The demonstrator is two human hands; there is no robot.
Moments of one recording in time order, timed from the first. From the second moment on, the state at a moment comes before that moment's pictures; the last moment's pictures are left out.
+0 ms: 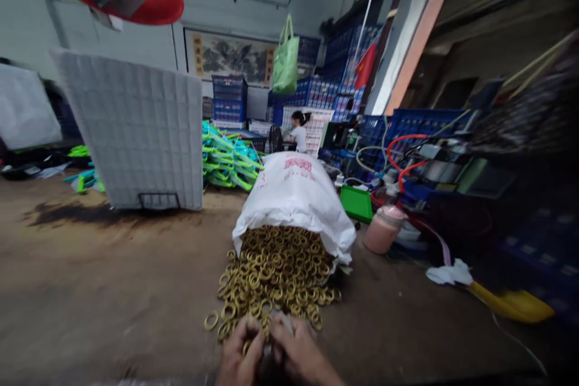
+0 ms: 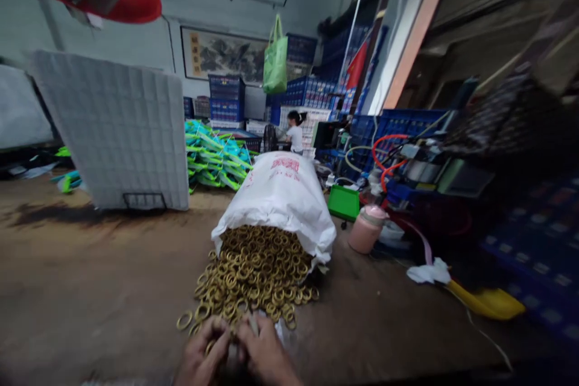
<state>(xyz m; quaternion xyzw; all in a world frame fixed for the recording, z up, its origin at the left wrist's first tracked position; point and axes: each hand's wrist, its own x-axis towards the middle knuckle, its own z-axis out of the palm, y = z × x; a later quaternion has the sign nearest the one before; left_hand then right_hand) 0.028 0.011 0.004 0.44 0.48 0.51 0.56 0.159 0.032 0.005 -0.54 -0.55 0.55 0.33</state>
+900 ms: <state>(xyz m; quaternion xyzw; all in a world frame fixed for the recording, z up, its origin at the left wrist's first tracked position) 0.032 -0.015 0.008 0.38 0.45 0.42 0.69 0.159 0.009 0.025 -0.55 -0.61 0.44 0.36</state>
